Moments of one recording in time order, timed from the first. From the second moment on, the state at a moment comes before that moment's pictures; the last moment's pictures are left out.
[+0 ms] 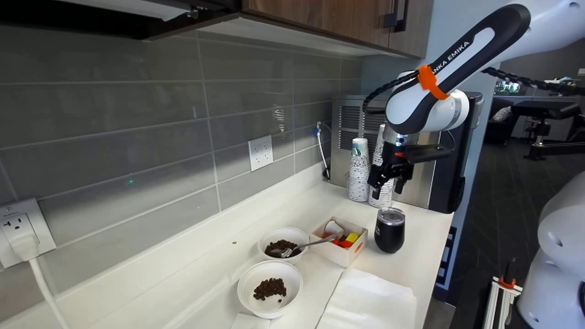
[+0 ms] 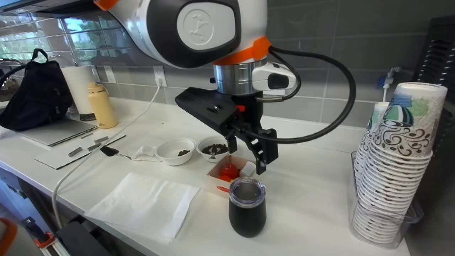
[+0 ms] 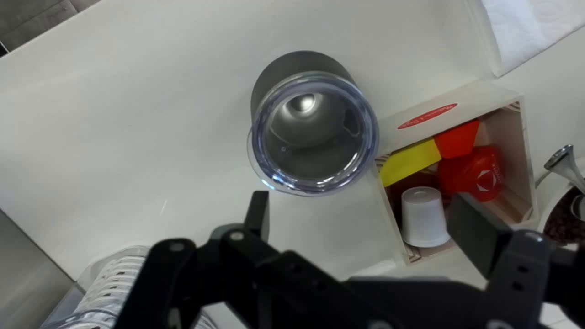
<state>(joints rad) -0.23 -0.41 -0.23 -2.75 -0.06 2.44 -0.07</state>
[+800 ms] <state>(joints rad) -0.26 -0.24 -0.23 -2.75 -0.06 2.53 -0.07</state>
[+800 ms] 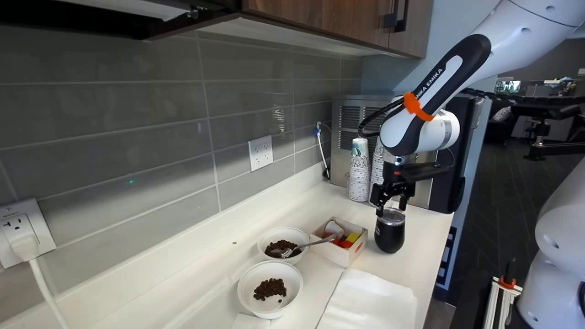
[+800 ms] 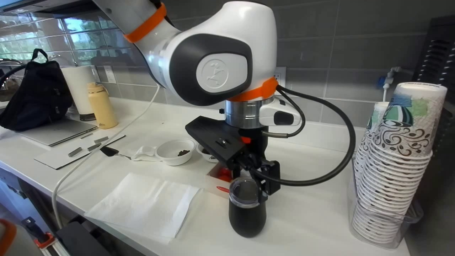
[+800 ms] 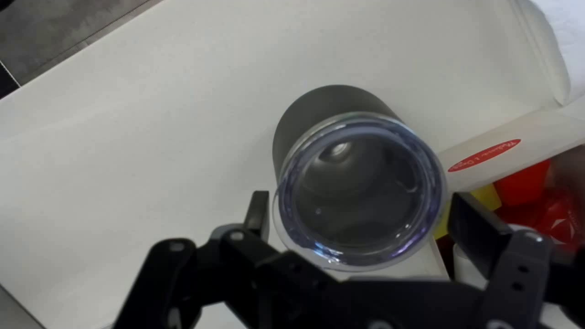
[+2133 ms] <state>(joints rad) -0.26 -0.19 -0.23 -2.72 -0.06 2.54 -0.06</state>
